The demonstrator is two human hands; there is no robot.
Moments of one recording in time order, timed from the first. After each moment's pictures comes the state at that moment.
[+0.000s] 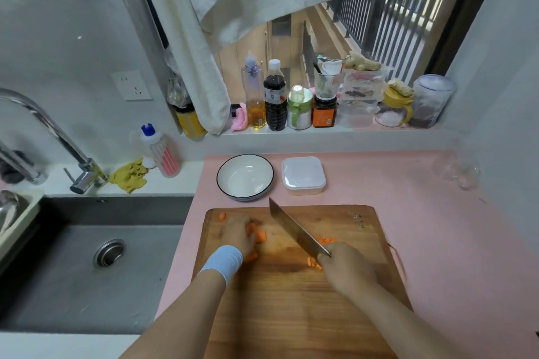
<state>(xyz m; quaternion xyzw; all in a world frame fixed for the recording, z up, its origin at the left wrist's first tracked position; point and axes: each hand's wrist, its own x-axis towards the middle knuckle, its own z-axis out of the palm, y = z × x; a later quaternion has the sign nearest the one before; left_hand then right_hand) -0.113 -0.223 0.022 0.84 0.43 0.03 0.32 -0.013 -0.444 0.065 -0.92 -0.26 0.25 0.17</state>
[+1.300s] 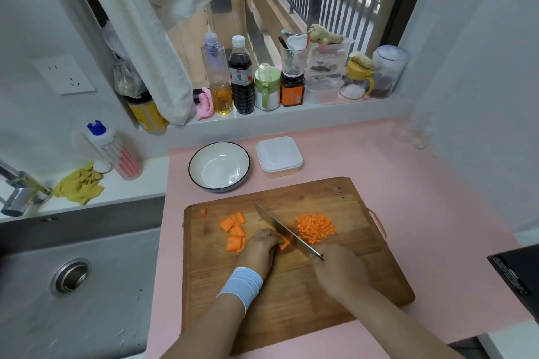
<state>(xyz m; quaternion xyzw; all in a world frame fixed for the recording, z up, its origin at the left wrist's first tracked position) -0.122 -0.258 -0.058 0.94 0.09 0.13 0.30 -0.074 -0.448 0.055 -0.93 -0.18 0.24 0.20</state>
